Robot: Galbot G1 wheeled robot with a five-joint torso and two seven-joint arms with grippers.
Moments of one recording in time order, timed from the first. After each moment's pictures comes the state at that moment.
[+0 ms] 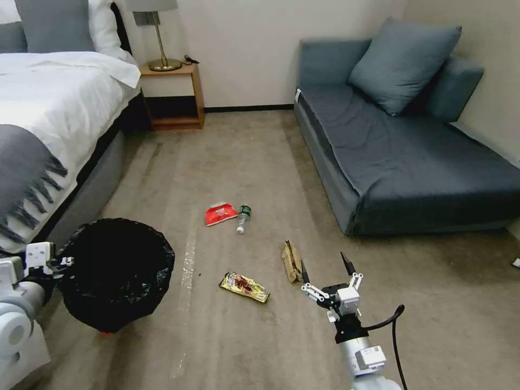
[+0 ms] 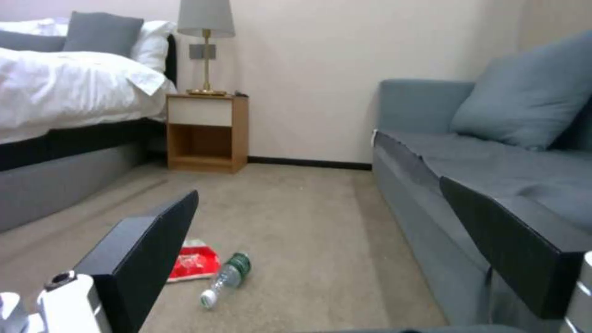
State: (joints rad) left arm 1.65 -0.97 -1.08 -2.12 -0.77 0.69 -0.21; right arm -1.68 1.45 0.37 1.95 -0.10 0.39 0.05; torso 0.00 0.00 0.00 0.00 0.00
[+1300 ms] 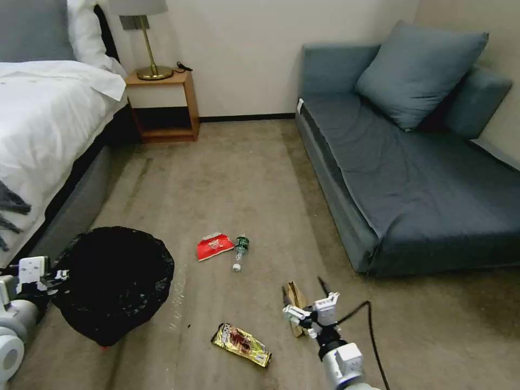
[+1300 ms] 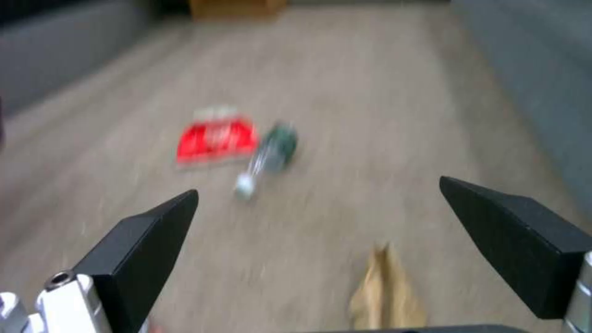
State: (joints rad) left arm 1.70 -1.03 -1.12 -2.12 -0.68 0.66 -0.14; right arm -1.60 1.35 0.19 1.93 0.05 -0.14 0.07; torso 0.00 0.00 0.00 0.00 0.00
